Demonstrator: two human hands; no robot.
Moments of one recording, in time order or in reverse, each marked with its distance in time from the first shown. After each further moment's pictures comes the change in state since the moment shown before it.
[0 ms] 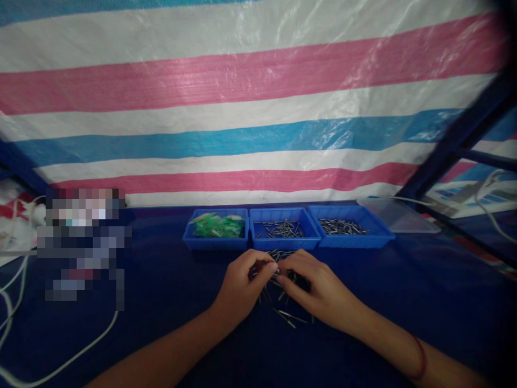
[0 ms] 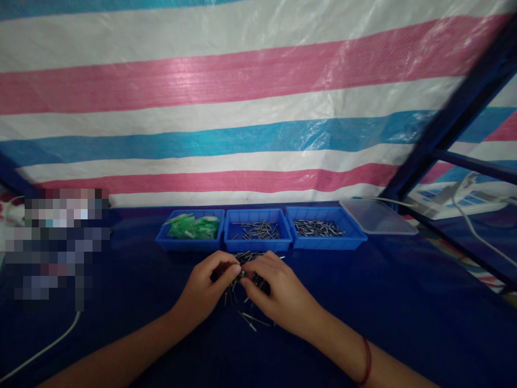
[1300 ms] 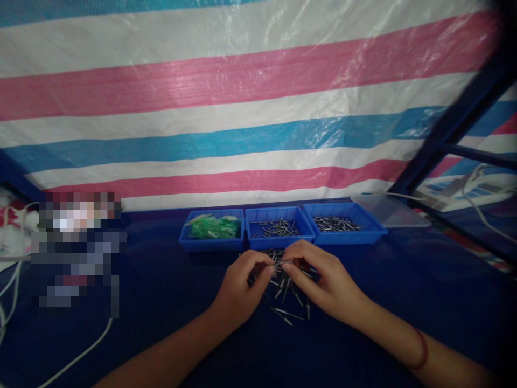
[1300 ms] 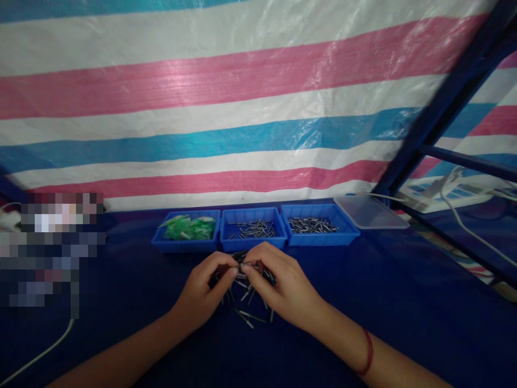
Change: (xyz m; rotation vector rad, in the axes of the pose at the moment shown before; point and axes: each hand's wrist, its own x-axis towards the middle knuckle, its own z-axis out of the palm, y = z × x) left_hand -0.001 0.005 0.003 0.094 -0.018 0.147; right_hand -0.001 -0.002 -0.018 0.024 0.166 -0.091
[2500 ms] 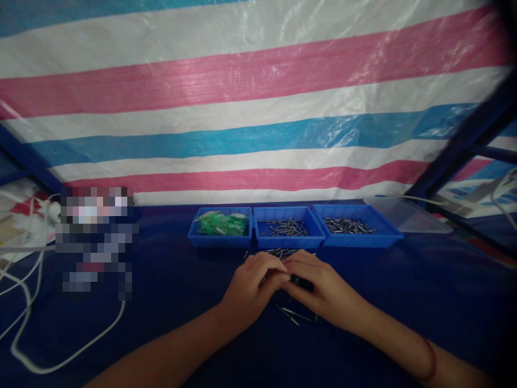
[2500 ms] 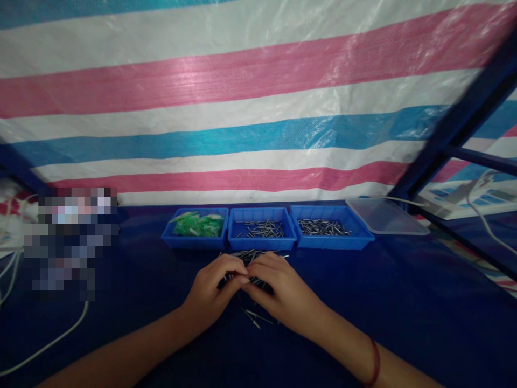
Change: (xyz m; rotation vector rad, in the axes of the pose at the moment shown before) left_hand -0.006 0.002 0.000 -0.021 0.016 0.143; right_hand -0.001 0.000 0.015 -0.064 -0.249 -0.033
